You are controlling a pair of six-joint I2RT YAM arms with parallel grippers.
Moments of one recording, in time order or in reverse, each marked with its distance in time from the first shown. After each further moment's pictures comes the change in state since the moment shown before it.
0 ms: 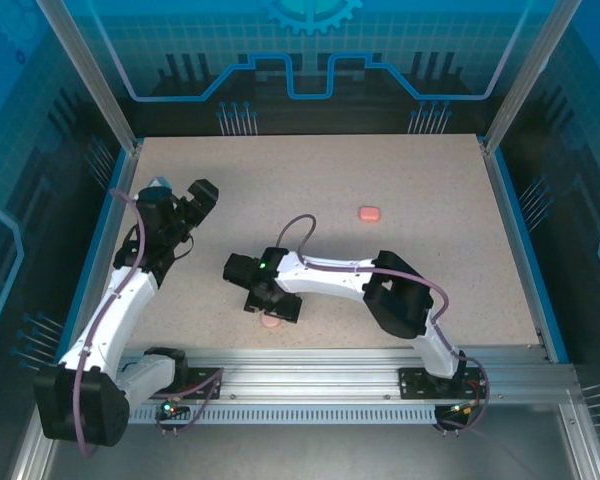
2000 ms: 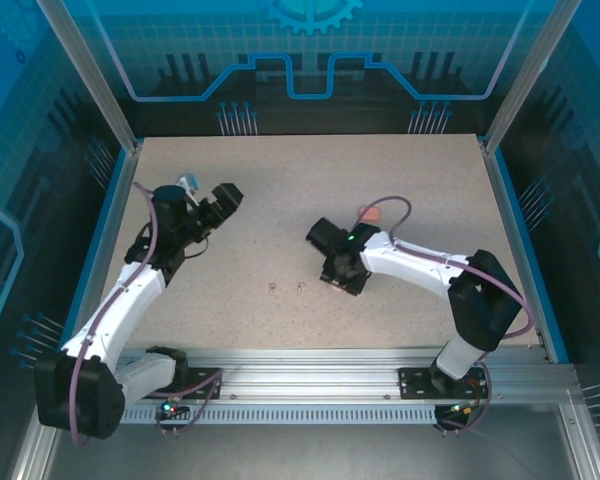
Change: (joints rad) left arm -0.117 0.062 -0.013 0.103 0.187 0.030; right arm -0.378 -0.491 -0.544 0.131 0.091 -0.155
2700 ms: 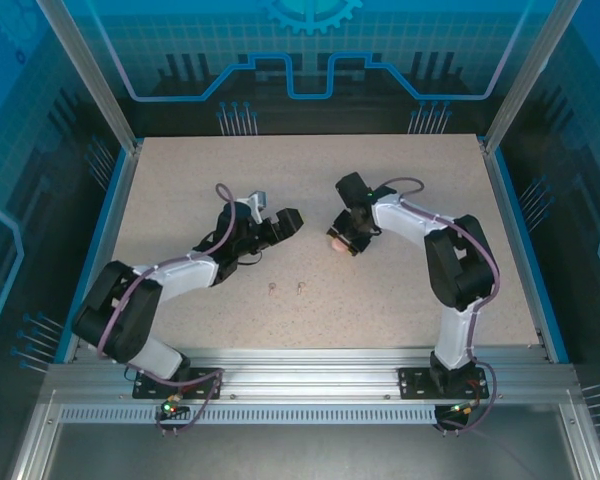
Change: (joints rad) left arm -0.279 0.437 -0.100 0.578 0.053 -0.016; right arm -0.311 0.280 0.223 0.195 -0.265 -0.097
